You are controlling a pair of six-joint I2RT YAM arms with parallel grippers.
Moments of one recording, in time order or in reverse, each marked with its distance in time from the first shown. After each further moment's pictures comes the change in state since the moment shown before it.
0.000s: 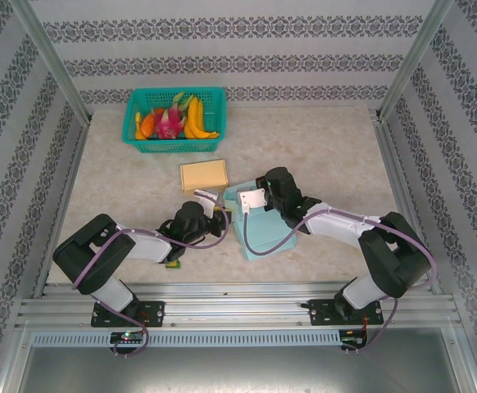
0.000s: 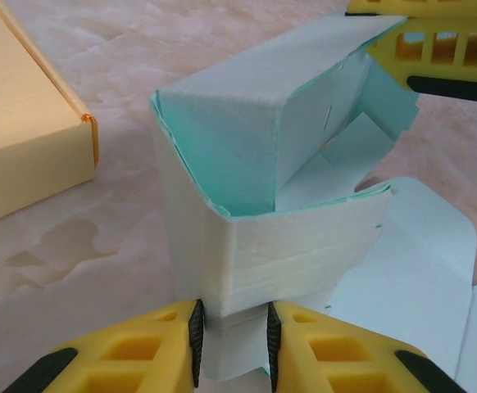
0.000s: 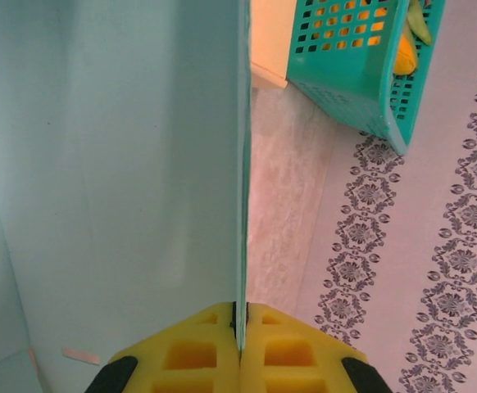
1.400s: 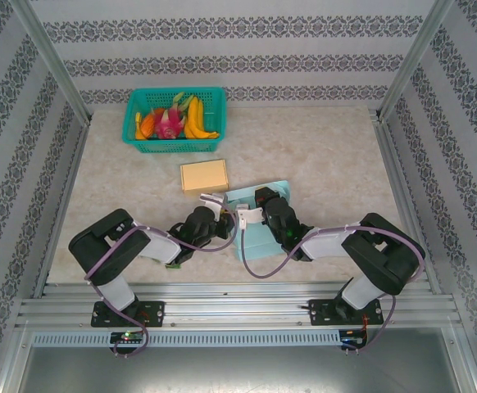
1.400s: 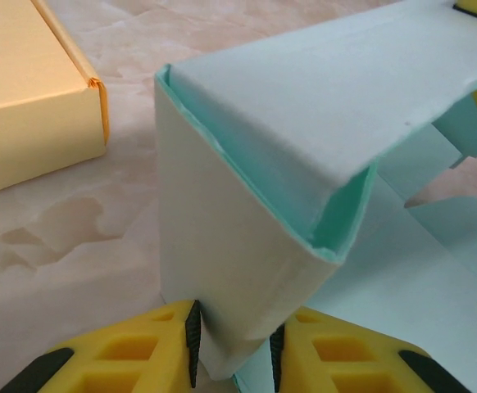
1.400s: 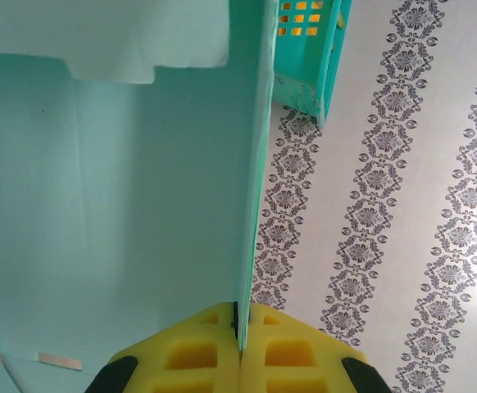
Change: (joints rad) left arm -0.079 0.116 0.041 0.030 -0.185 -0.045; right arm 0.144 0.045 -0.285 0.567 0.260 -0.084
